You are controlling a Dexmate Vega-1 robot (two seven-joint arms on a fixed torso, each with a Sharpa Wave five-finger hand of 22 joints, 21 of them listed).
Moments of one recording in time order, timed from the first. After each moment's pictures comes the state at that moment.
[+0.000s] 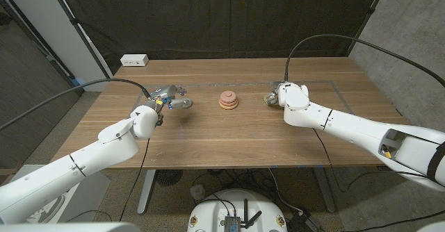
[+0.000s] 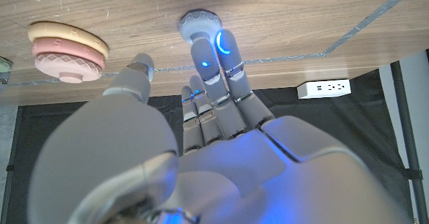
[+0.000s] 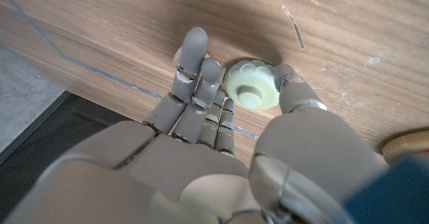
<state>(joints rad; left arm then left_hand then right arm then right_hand) 0.98 1.00 0.51 -2.07 0.28 0.59 0.19 0.83 0.02 0.40 -0.17 0.29 0.47 0.03 0.20 0.22 0.52 -0.10 0.22 0.55 0.92 -0.13 1.39 0.52 0.66 -0.06 1.53 0.20 -0.32 -0.64 -1.16 -1.65 -0.64 -0.98 0.43 0.80 -0.08 0.49 -0.16 0.31 0.34 -0.01 0.22 0.25 0.37 -0.05 0.20 0.55 0.98 -0.15 1.23 1.15 0.89 -0.12 1.49 0.20</state>
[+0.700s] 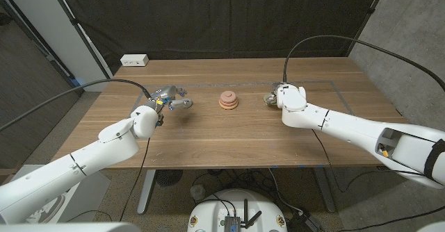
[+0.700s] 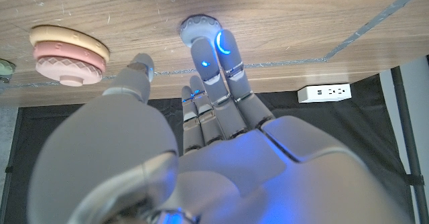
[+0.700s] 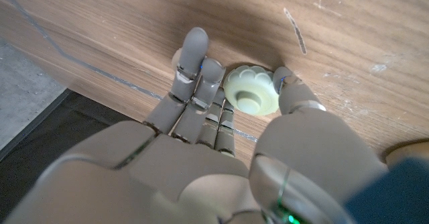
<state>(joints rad) 0.98 1.00 0.51 -2.06 0.27 0.58 0.18 0.83 0.03 0.41 -0.16 0.29 0.47 0.03 0.20 0.22 0.52 -0.10 0.22 0.55 0.92 -0.13 1.38 0.52 0.66 -0.06 1.53 0.20 -0.30 -0.63 -1.20 -1.62 -0.63 -0.99 0.41 0.82 -0.06 0.48 -0.16 0.31 0.35 -0.03 0.23 0.25 0.40 -0.08 0.21 0.55 0.99 -0.15 1.23 1.15 0.88 -0.12 1.49 0.19</state>
